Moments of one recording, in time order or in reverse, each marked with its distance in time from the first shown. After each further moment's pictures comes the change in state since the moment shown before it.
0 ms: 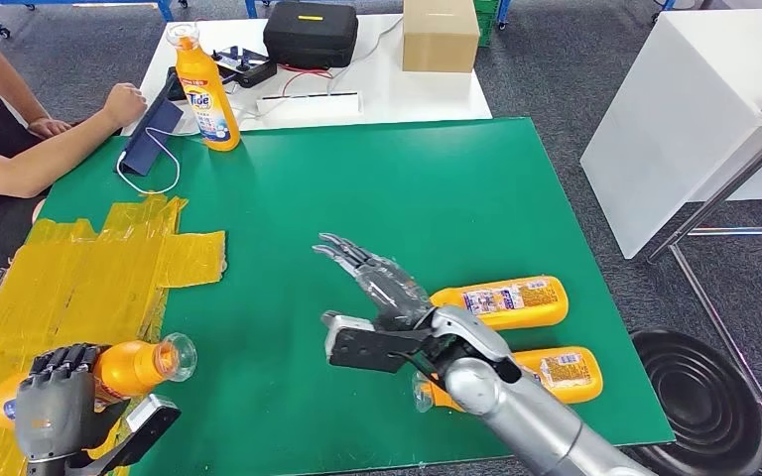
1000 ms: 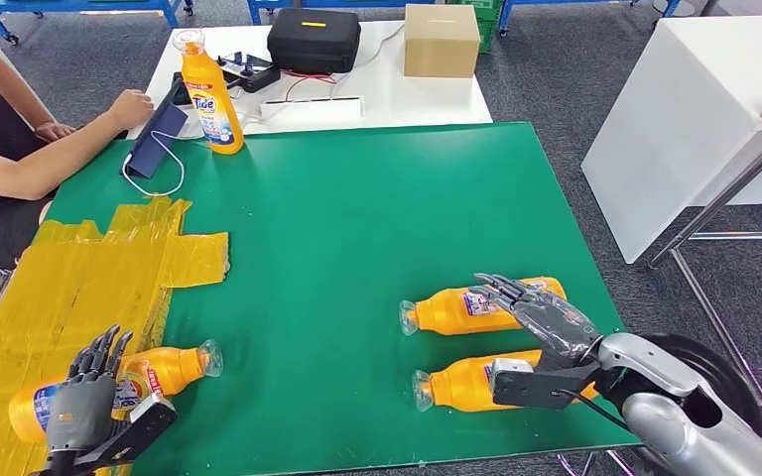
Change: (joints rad) left arm -0.072 0.083 -0.007 0.254 0.214 -0.314 -0.053; right arm 0.245 -0.573 -0.208 -0.309 0.060 0.159 0.022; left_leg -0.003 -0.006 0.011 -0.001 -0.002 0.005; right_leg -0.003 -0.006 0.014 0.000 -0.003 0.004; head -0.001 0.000
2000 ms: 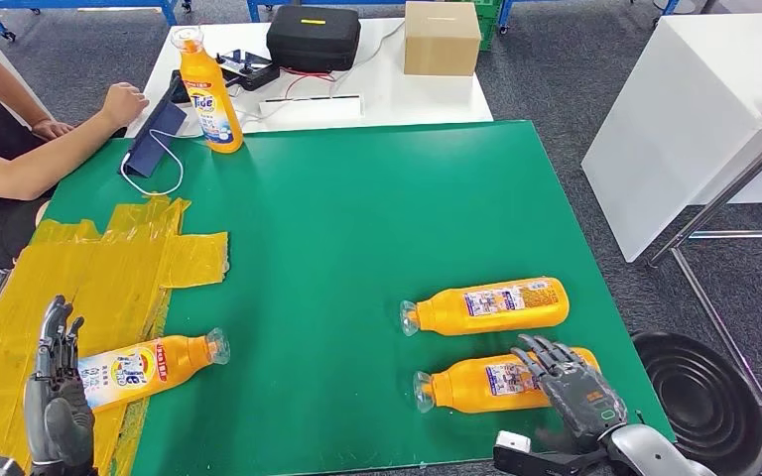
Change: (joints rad) left arm 0.079 -0.201 0.052 -0.407 0.828 -0.518 -0.290; right arm 0.363 0.030 -0.104 0.018 0.503 -0.212 0.191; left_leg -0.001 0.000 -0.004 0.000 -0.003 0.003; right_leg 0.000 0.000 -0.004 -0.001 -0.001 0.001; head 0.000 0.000
